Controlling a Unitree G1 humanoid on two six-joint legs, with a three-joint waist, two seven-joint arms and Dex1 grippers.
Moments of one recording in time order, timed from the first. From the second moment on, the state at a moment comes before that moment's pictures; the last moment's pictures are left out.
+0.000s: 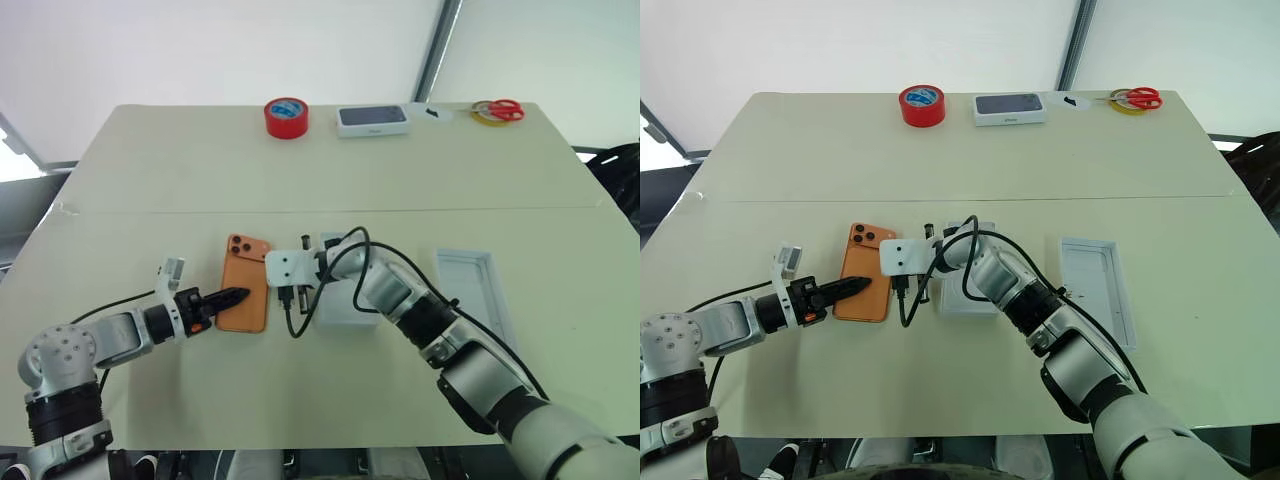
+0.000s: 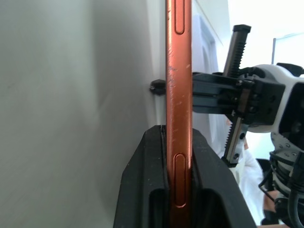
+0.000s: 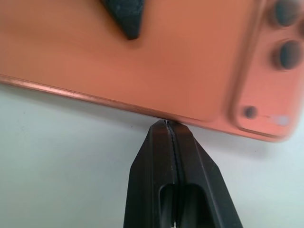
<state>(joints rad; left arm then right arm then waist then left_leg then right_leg) -0.24 0.48 0.52 -0.01 -1.14 1.47 -0.38 -0.83 -0.16 0.58 0.39 -0.30 0.13 0.97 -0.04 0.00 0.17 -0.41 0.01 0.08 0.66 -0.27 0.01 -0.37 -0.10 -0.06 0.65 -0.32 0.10</state>
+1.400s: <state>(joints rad) -0.24 0.48 0.45 -0.04 -1.23 1.35 -0.43 -0.36 -0.67 0.35 -0.22 0.04 0.25 1.15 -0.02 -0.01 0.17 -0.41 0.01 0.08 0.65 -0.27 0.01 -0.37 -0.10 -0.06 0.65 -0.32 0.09</state>
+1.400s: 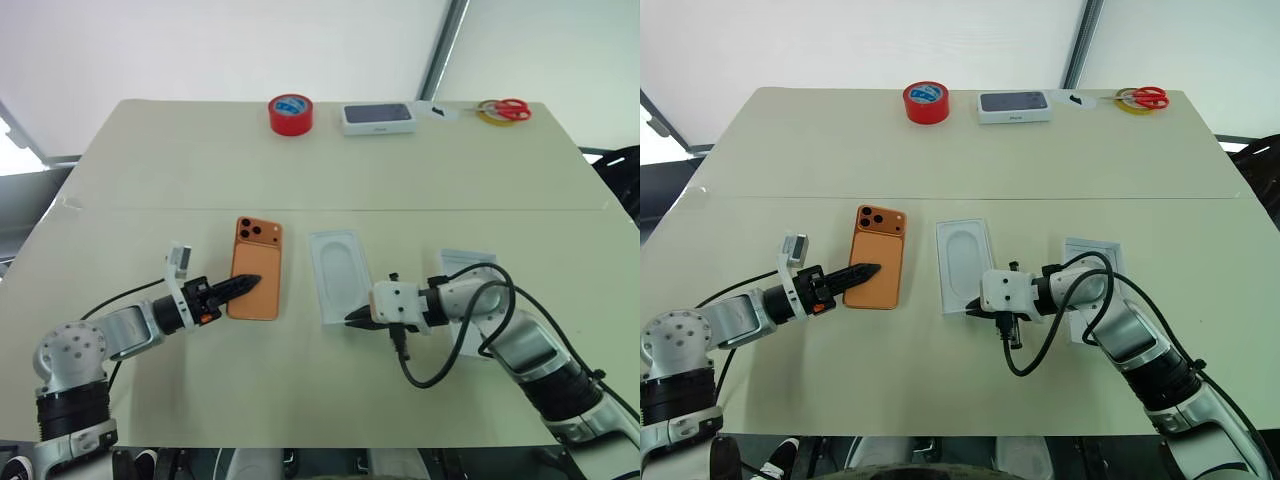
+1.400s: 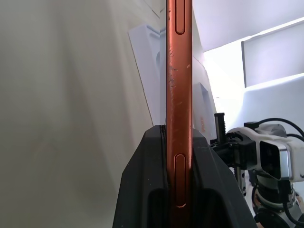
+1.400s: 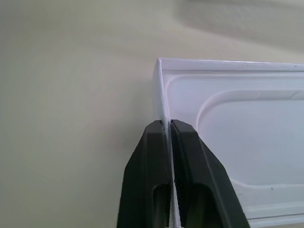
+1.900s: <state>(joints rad) -0.47 0.28 0.40 0.04 -1.27 1.30 -0.20 -0.48 -0.53 0.43 -0.19 -0.05 0.42 1.00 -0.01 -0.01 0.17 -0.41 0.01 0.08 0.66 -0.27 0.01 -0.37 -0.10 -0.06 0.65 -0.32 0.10</state>
